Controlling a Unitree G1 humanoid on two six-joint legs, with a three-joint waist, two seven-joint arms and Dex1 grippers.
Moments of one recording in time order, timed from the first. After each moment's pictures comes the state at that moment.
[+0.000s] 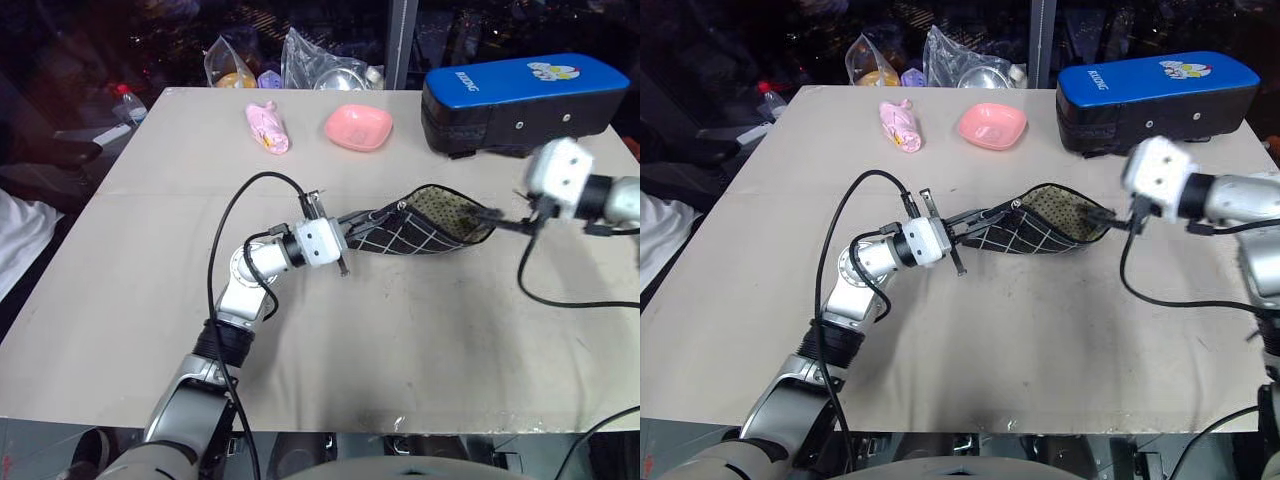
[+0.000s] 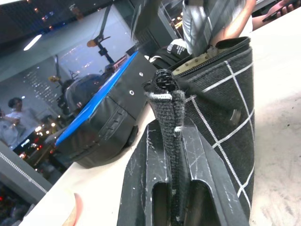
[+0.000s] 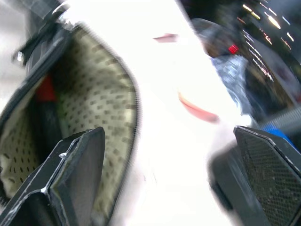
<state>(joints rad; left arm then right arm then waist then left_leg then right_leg) -0.52 0.34 -0.20 0.27 -0.08 -0.59 -0.82 -0.50 -0.88 -0.14 -0.26 0.44 0.42 0.91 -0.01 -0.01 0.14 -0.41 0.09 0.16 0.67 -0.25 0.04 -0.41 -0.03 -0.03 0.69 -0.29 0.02</state>
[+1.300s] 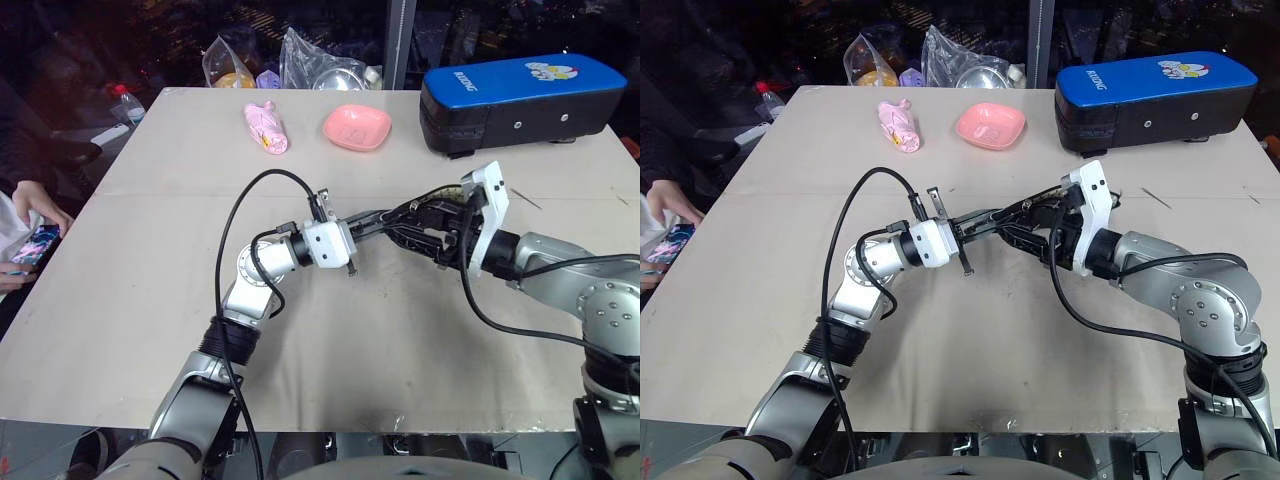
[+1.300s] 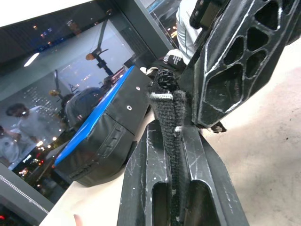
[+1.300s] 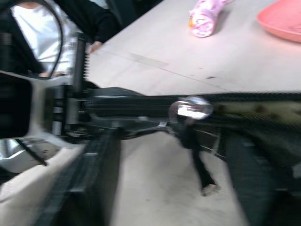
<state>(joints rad) -0.54 0.33 -0.22 0.25 -0.04 -0.61 -0.82 -0.48 -0.51 -0.08 -0.51 1.10 1.11 0.19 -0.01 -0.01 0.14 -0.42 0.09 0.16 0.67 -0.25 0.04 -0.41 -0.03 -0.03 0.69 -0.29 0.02</state>
